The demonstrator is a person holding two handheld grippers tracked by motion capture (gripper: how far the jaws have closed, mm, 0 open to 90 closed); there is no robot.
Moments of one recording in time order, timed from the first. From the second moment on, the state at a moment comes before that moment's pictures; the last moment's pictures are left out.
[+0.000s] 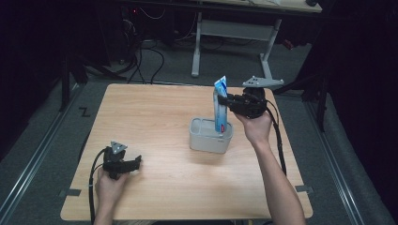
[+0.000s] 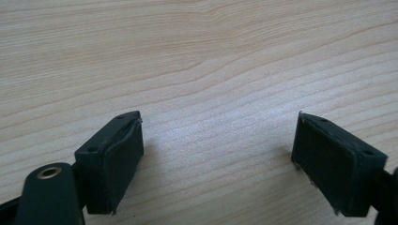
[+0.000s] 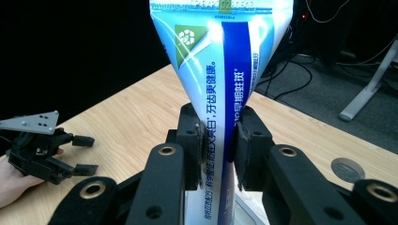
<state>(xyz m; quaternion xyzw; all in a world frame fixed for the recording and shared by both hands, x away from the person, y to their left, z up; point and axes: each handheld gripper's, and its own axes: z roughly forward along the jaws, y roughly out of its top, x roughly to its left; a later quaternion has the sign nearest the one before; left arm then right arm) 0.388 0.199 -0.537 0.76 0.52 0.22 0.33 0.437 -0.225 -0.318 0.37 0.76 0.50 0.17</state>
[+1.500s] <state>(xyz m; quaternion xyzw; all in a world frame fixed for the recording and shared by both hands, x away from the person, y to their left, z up) 0.388 0.199 -0.537 0.76 0.52 0.22 0.33 0.459 -0.202 -0.367 0.39 0.79 0.44 0.18</state>
